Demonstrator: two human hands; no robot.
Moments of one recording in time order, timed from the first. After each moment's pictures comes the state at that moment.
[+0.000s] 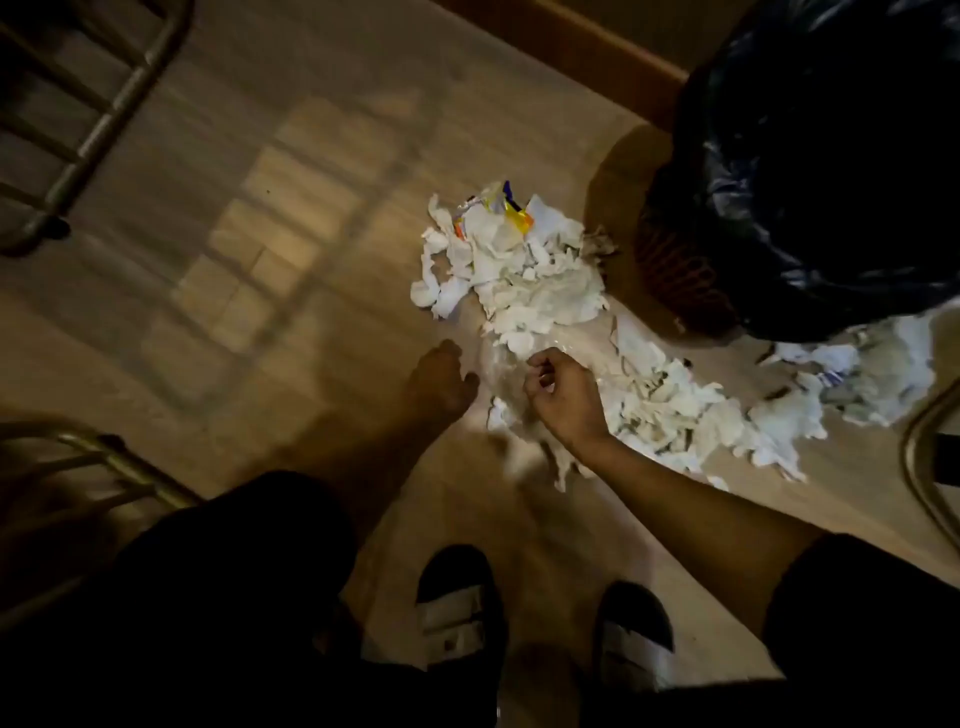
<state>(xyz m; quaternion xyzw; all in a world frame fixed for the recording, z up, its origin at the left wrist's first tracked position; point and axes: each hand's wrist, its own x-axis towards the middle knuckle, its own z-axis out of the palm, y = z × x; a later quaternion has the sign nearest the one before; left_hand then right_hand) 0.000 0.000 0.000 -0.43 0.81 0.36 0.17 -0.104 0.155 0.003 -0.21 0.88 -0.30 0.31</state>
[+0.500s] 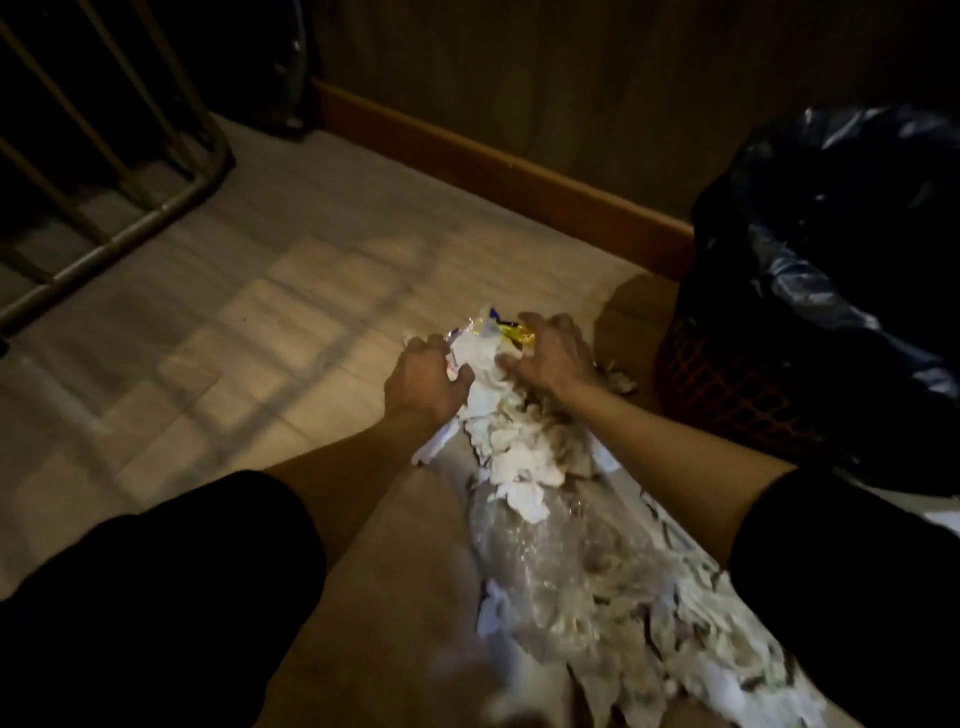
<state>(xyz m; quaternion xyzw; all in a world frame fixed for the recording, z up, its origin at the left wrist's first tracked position) -0.120 -0.102 -0.085 -0.42 0.87 0.25 -0.06 -0.276 0.000 -0.100 -0.33 0.91 -0.20 0.19</state>
